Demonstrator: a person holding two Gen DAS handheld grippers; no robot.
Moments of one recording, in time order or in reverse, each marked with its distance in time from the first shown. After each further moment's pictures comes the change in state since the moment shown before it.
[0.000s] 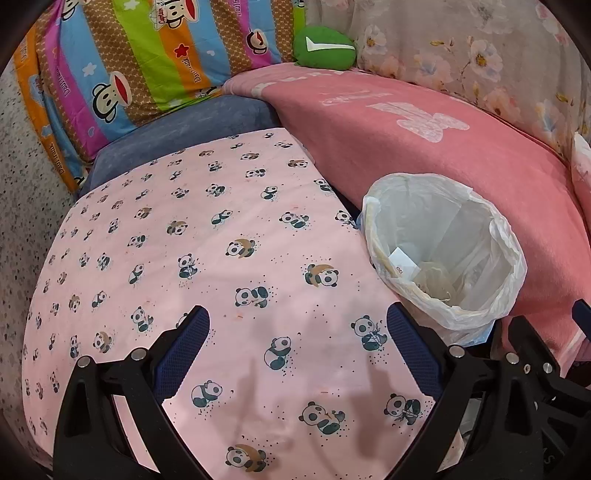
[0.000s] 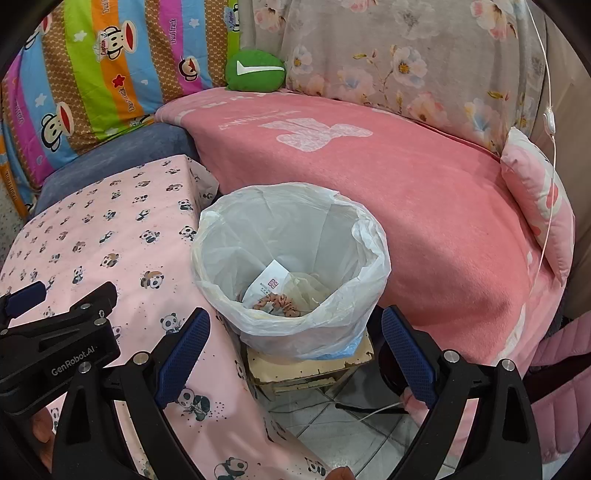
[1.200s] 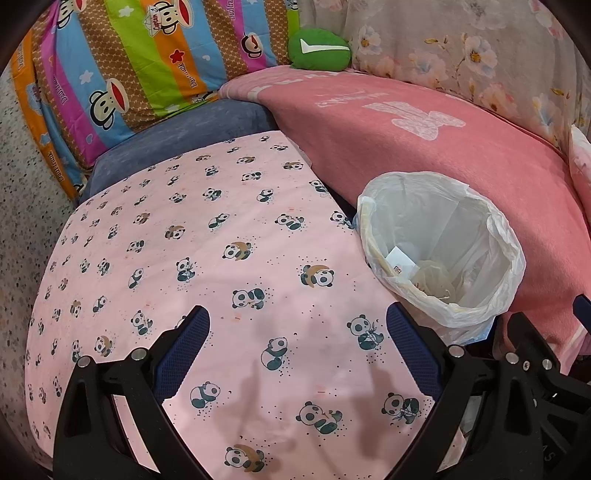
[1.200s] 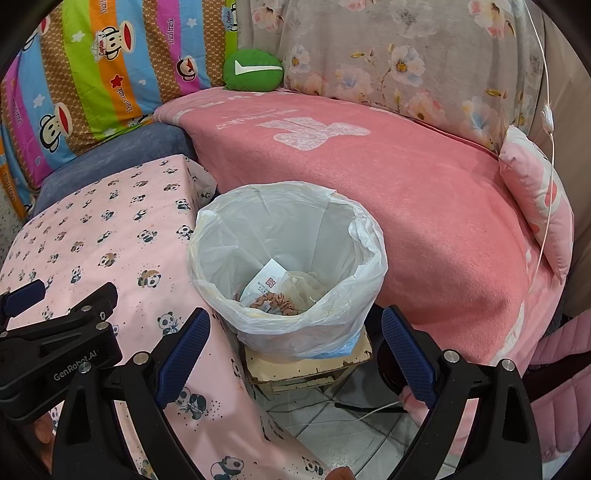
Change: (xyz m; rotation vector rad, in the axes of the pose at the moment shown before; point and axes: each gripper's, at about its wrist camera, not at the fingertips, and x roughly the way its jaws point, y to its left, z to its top) left arm -0.001 -0.006 0.000 0.024 -0.010 0.004; right arm 0.000 -0.004 -0.001 0.004 0.000 0.000
